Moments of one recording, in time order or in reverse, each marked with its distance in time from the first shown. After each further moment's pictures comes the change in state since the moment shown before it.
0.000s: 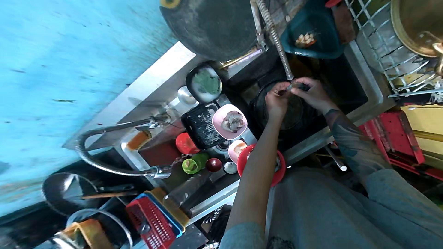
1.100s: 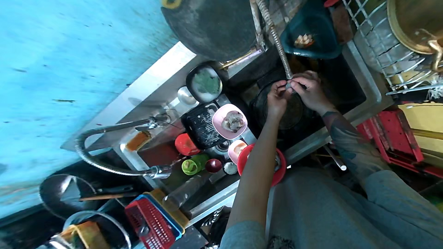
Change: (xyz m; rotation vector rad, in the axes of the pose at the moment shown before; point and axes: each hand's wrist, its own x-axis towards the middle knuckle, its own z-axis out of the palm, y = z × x) left_hand -0.003 -0.005 -0.001 -0.256 -0.105 -0.133; right_hand -0.003 -0.014 0.009 -0.317 0.104 -0.148
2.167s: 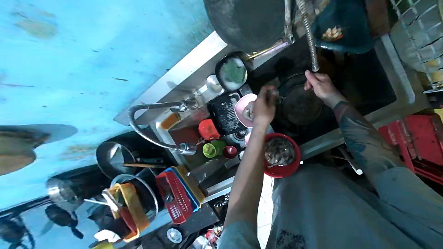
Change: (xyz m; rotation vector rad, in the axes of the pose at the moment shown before) left_hand -0.059 0.056 -0.116 0.711 0.073 -0.098; right_hand 0.016 -0.010 0.038 0.416 -0.177 0.310
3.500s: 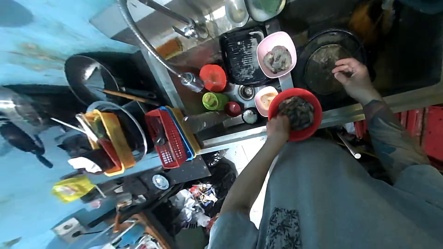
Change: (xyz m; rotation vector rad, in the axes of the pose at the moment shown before) left_hand -0.202 -0.052 0.023 0.649 -0.441 -0.428; right_hand -0.090 0.038 0.030 -0.309 -0.174 -0.144
